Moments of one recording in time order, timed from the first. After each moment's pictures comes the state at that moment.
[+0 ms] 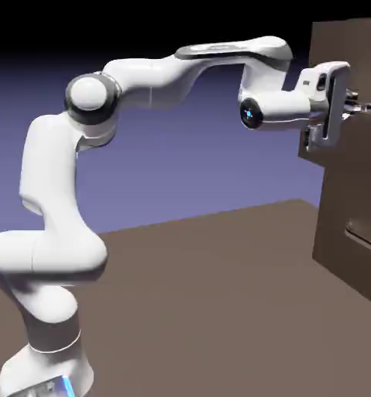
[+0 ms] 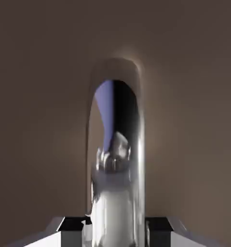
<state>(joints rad) -1.86 -0.57 1.64 -1.66 2.50 2.84 -2.73</state>
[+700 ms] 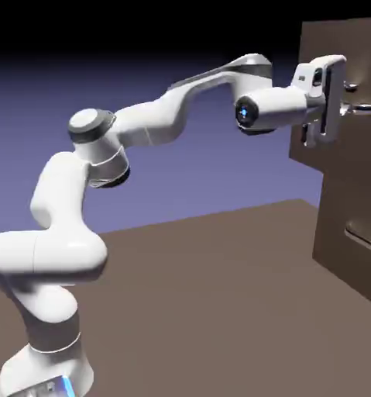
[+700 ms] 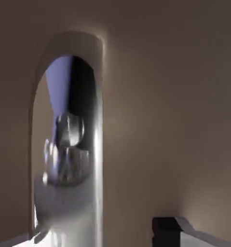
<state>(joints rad) -1.94 -1.27 1.27 -1.78 2.52 2.45 -2.02</state>
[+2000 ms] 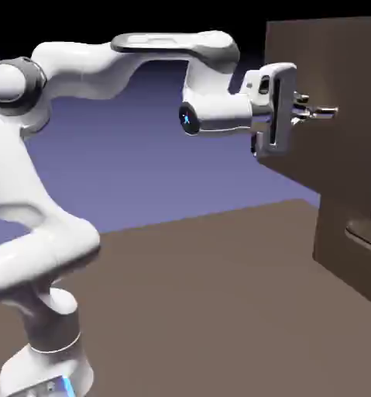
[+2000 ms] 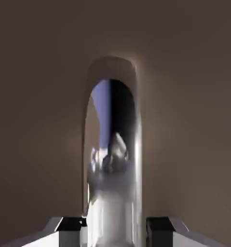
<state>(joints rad) -1.09 -0.68 0.92 -2.16 2.52 2.74 -2.77</state>
